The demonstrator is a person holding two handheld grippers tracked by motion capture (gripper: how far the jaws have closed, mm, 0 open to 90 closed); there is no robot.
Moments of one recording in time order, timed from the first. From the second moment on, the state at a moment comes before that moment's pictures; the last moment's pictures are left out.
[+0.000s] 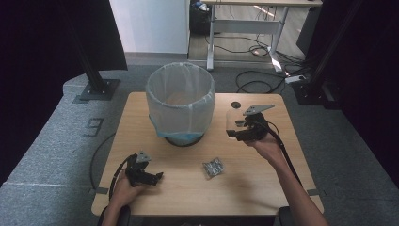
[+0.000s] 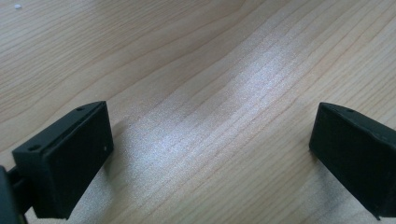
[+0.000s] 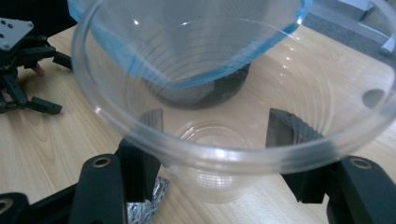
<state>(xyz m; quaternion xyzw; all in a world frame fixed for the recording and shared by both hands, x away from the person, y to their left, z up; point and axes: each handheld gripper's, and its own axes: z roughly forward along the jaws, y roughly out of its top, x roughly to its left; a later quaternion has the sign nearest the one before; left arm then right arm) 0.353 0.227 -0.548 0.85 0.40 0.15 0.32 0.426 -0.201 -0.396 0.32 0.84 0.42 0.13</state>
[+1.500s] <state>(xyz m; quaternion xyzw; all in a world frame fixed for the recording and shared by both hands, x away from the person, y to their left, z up) 0.354 0.227 -0.548 0.85 0.40 0.15 0.32 0.460 -0.186 -0.304 0.31 0.84 0.43 0.13</state>
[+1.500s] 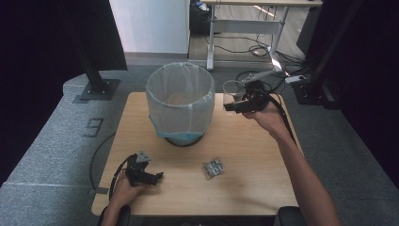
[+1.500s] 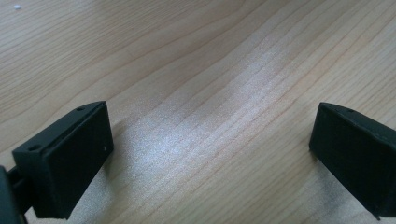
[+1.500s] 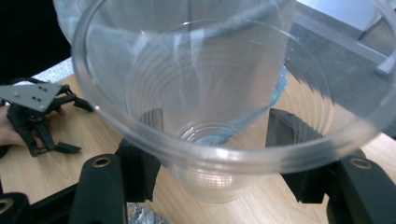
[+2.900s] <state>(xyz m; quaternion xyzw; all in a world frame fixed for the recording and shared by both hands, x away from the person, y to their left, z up) 0.354 0.227 -0.548 0.85 0.40 0.15 0.32 0.494 -0.129 -0.239 0.30 0.85 0.42 0.13</state>
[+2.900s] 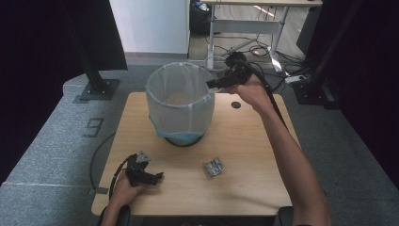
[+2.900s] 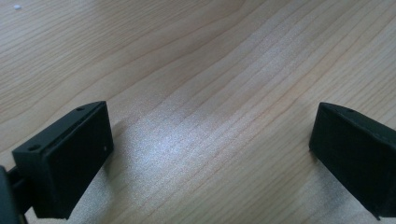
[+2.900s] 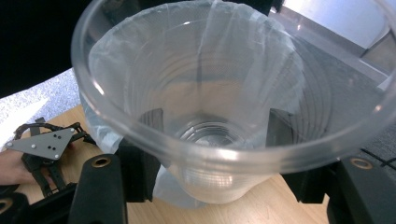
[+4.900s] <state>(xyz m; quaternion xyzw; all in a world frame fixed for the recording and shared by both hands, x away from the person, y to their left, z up) 0.355 0.225 -0.549 0.85 0.40 0.15 0.32 0.509 -0.059 -0.272 0.26 0.87 0.39 0.14</state>
